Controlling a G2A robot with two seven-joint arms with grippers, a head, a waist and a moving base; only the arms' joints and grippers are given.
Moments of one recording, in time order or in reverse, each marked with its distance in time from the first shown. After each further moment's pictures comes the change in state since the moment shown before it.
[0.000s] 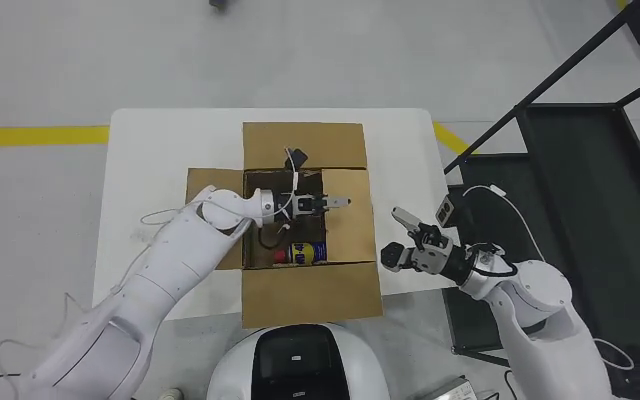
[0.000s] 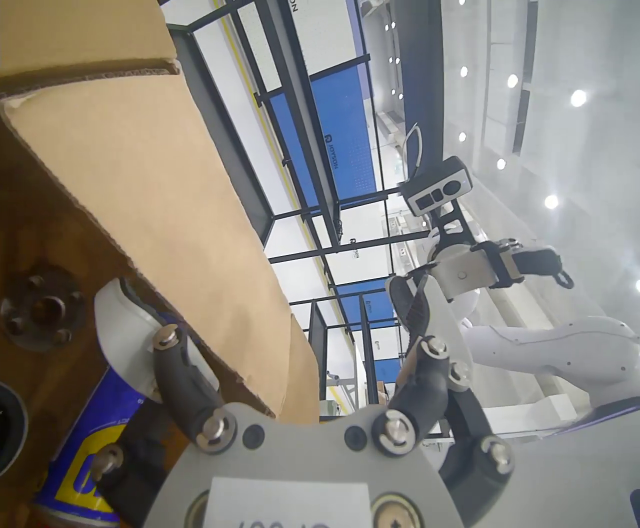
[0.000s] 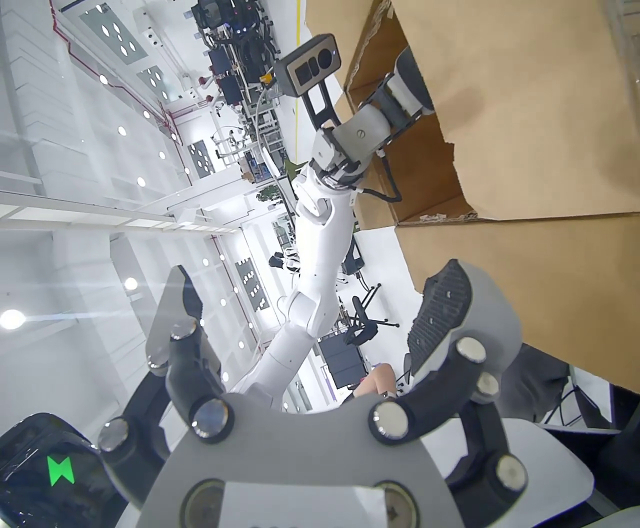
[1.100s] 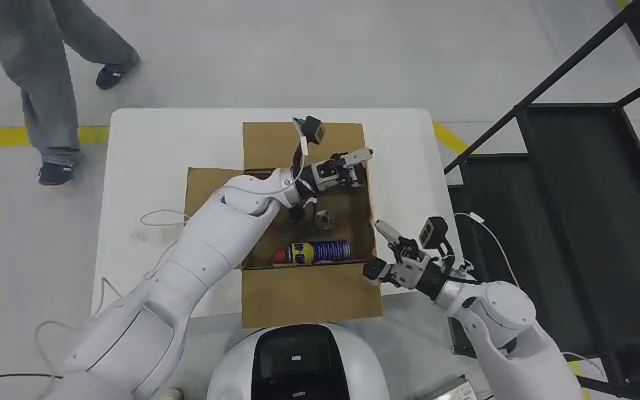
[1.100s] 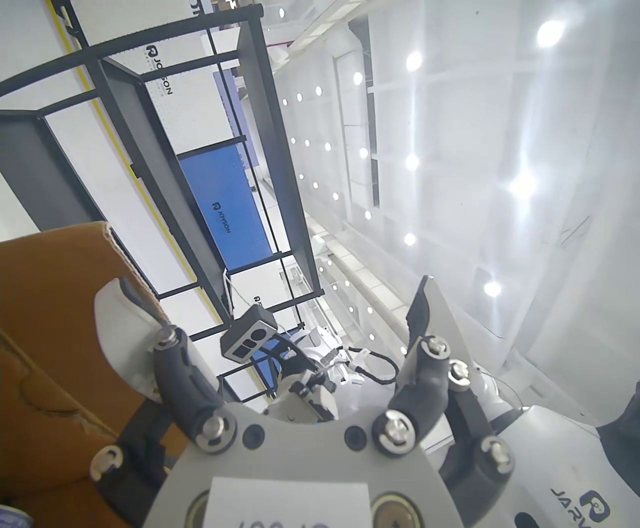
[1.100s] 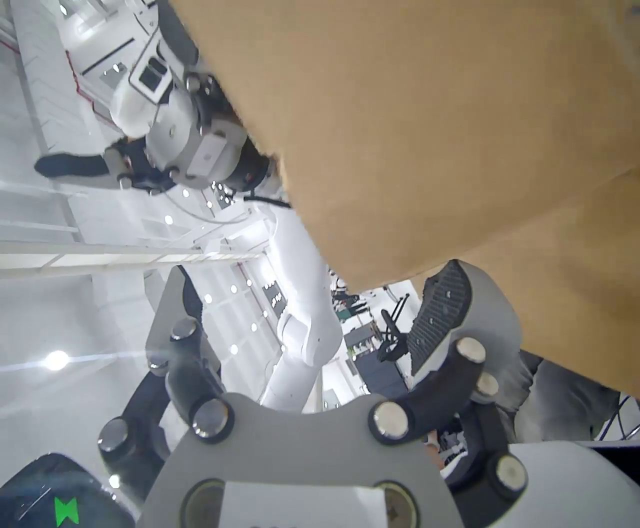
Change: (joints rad) left arm -0.051 -0.164 -0.045 0.116 -0.337 -0.107 -0.042; right arm -0.086 -0.009 -0.130 0.016 0.027 -0.064 -0.263
